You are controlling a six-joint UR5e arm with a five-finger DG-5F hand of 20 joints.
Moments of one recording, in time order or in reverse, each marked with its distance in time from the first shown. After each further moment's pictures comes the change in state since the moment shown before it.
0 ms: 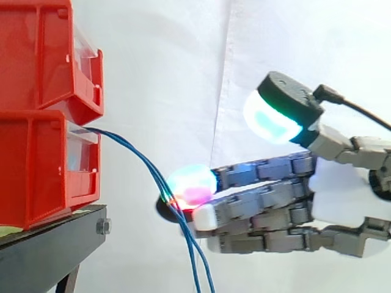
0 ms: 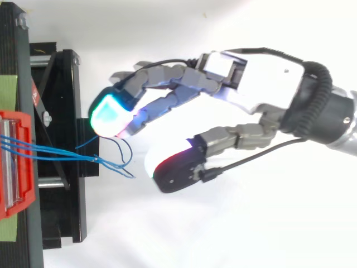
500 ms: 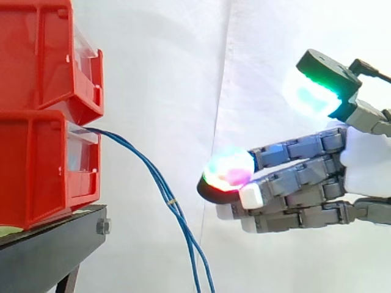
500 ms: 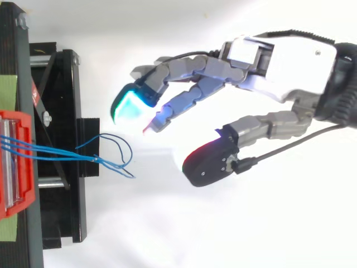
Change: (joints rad) arm -0.029 0.121 -0.085 -0.107 -0.074 0.016
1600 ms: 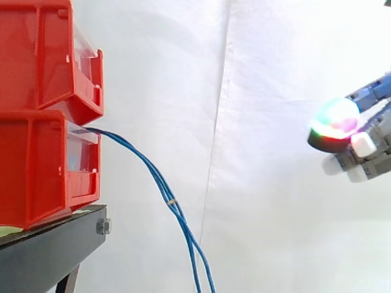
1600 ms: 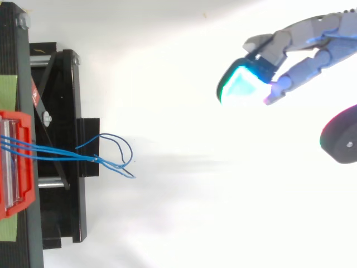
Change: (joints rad) arm -0.060 0.282 -0.001 -0.591 -0.140 0.064
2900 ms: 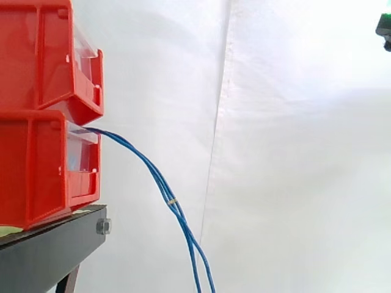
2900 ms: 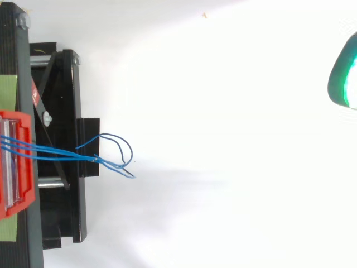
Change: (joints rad) arm -0.037 0.190 0.001 -0.169 -0.082 0.106
